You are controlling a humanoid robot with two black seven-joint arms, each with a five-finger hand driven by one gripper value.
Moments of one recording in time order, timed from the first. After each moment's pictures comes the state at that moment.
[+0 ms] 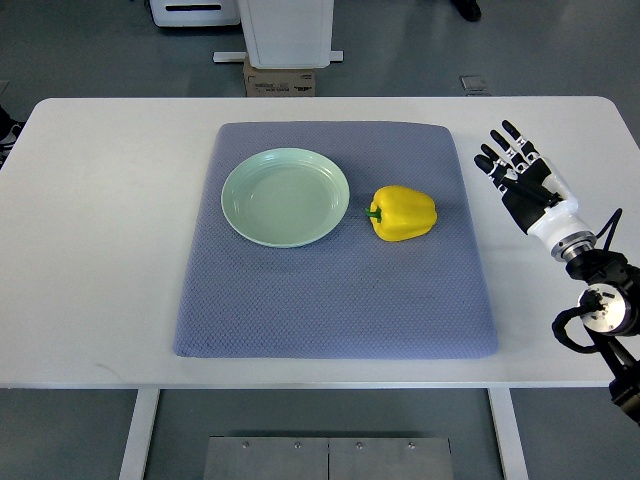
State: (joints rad) left arm -0.04 0.00 -0.11 -0.23 0.02 0.17 0.04; right arm 0.44 -0.23 1.11 1.00 -0.45 0.20 0.21
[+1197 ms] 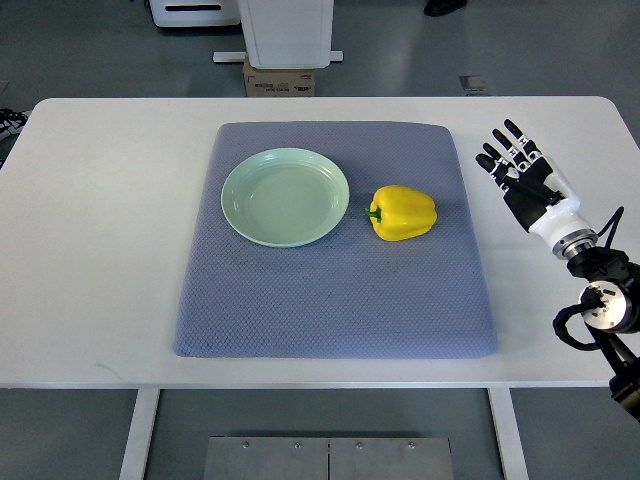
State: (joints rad) left arm -0.04 0.00 -0.11 -0.23 0.02 0.17 0.04; right arm 0.46 -0.23 1.10 0.98 -0.45 0.20 0.21
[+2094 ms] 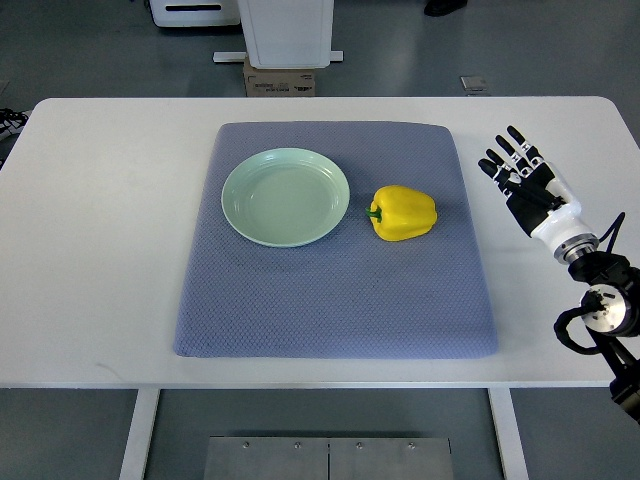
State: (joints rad) left arm -0.04 0.00 -0.11 -0.23 0.02 0.17 0.04; right arm 0.46 -0.23 1.10 0.93 -0.45 0.21 0.22
